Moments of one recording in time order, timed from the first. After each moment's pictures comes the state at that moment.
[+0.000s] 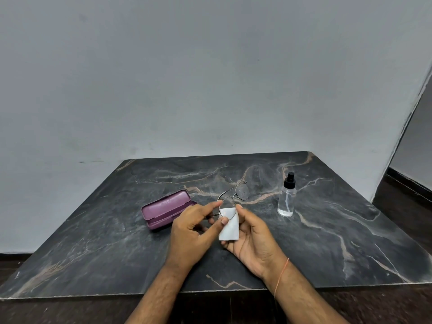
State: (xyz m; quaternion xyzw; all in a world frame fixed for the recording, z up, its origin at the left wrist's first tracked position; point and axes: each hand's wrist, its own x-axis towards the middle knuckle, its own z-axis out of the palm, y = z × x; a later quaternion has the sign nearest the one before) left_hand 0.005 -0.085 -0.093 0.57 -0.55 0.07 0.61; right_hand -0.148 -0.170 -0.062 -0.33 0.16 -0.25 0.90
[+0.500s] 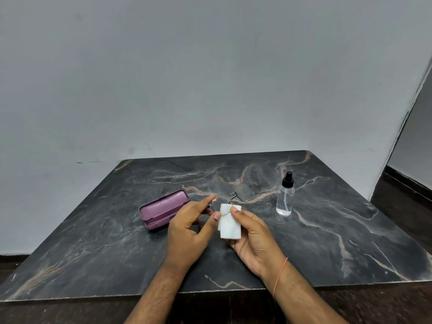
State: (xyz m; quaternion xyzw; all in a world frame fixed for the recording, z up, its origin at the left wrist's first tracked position) left_hand 0.006 -0.085 -0.096 0.58 -0.54 0.07 0.61; right_hand -0.145 -0.174 -0.067 -0.35 0.16 -0.31 0.87
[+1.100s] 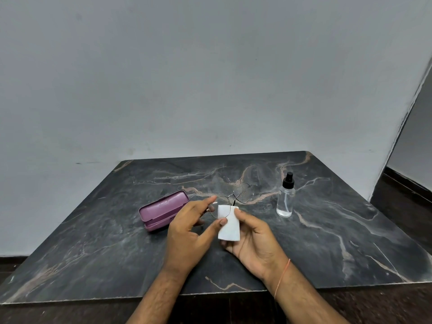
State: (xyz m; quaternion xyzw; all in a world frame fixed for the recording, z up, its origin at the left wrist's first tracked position) left_hand 0.004 -0.082 -0.092 0.57 -0.55 0.11 0.60; right_hand -0.150 -0.172 -0.064 -0.31 0.14 -0.25 0.90
